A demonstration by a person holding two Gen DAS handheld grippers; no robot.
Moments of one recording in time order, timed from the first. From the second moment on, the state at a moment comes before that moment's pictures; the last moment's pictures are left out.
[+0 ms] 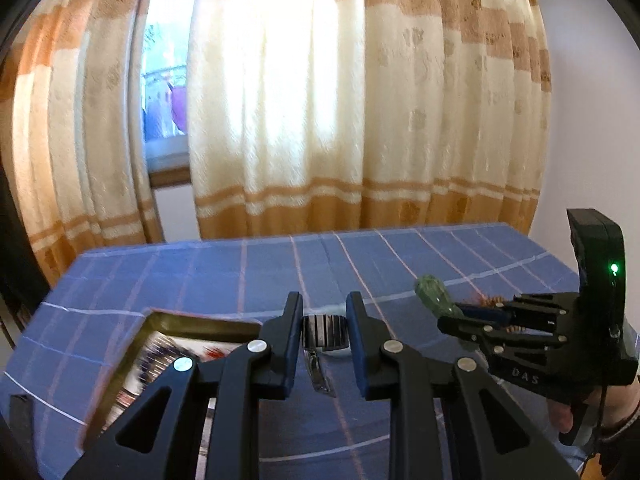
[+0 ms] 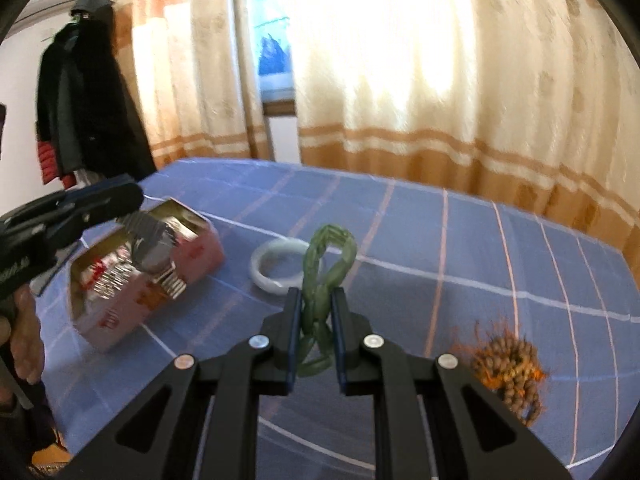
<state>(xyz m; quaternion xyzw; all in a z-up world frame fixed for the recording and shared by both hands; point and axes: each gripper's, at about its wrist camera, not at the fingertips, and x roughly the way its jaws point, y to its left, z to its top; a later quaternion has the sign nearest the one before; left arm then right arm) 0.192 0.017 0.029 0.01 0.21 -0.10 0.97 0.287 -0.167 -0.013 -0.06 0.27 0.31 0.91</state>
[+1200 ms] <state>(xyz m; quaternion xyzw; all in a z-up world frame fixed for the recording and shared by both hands) 0.168 0.143 -0.028 -0.01 0.27 0.02 0.96 0.239 0.009 -0.018 -0.11 0.26 0.45 0.85</state>
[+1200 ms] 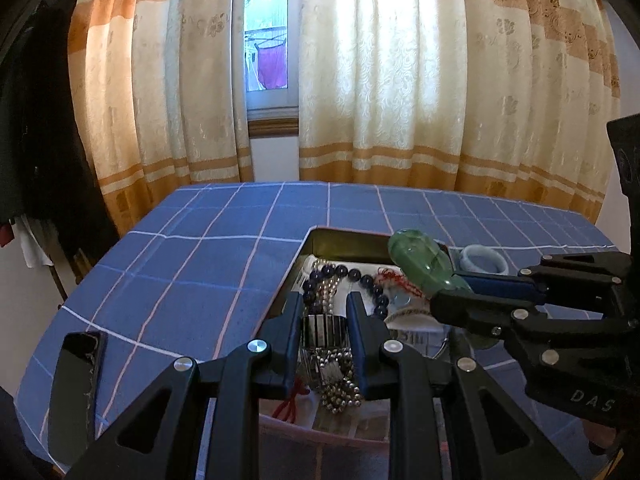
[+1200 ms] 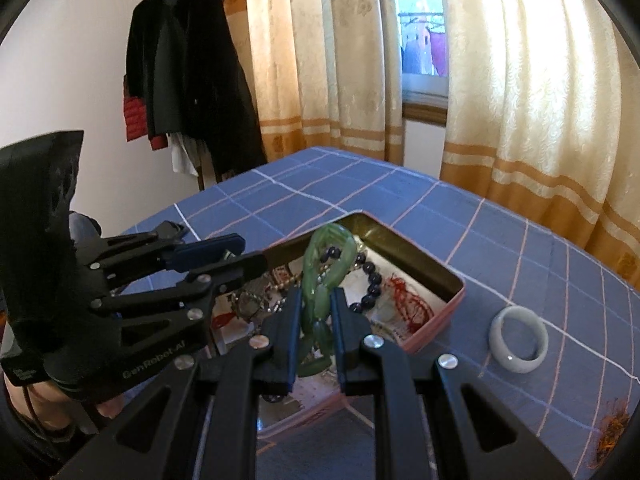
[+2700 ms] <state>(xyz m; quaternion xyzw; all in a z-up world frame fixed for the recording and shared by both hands) 0.168 0.158 -0.041 -0.01 0.30 0.08 0.95 0.238 0.004 -0.040 -0.11 0.28 0.43 0.85</state>
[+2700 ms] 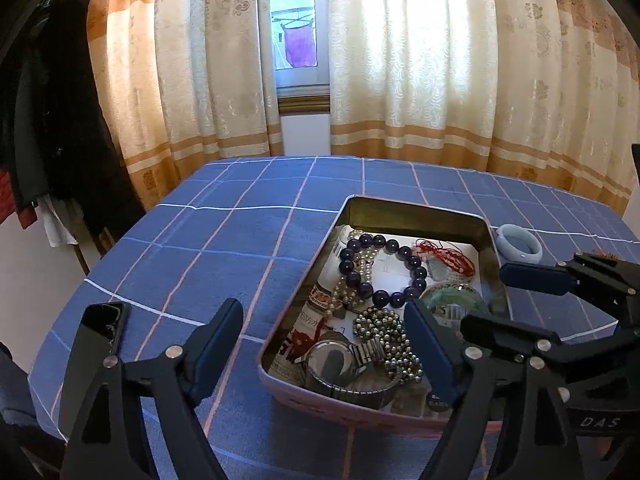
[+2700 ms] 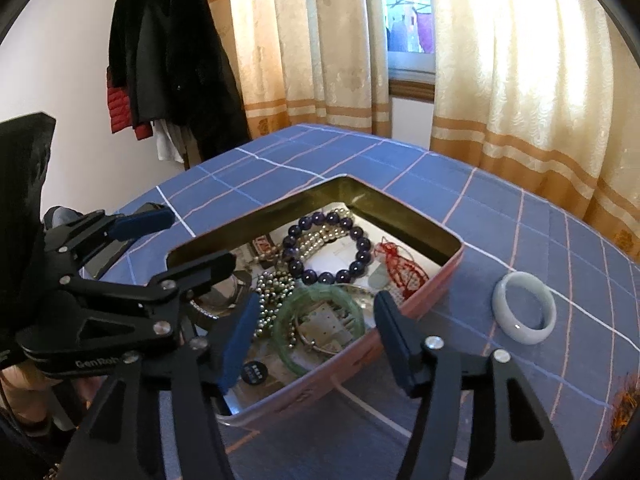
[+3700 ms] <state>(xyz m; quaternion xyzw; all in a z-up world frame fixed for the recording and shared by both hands) 0.192 0.031 0.007 0.04 0.24 -0.04 0.97 0.267 -0.143 -0.014 -0.06 0.24 0.30 0.92</state>
